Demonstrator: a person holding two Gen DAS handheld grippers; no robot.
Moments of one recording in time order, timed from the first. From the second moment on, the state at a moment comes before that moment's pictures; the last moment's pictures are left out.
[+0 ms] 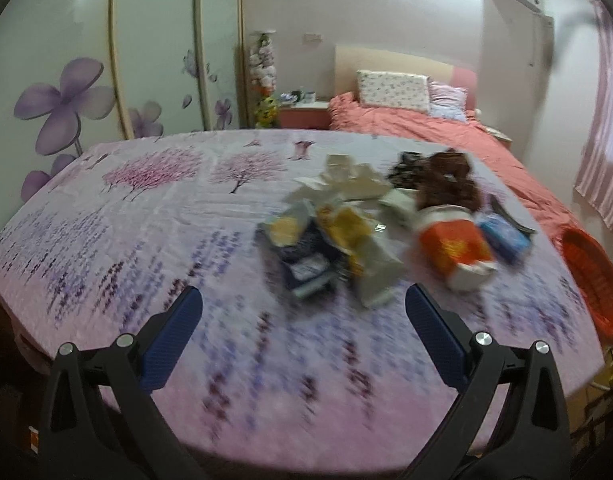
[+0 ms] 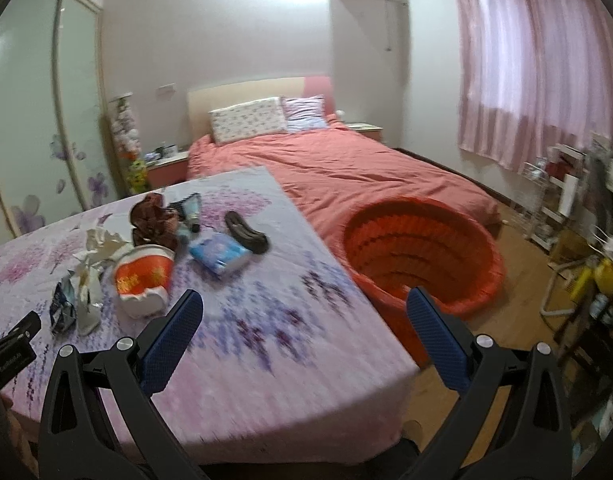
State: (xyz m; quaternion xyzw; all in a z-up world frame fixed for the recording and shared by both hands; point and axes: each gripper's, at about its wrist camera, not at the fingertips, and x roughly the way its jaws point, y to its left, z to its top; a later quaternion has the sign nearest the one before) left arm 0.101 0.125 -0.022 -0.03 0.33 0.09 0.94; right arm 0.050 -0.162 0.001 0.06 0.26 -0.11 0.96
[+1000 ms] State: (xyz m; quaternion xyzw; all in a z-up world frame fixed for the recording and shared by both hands) left arm 0.208 0.175 -0.076 -0.07 0.43 0.07 0.90; right arm 0.211 -0.139 -0.056 0.06 0.45 0.04 0.89
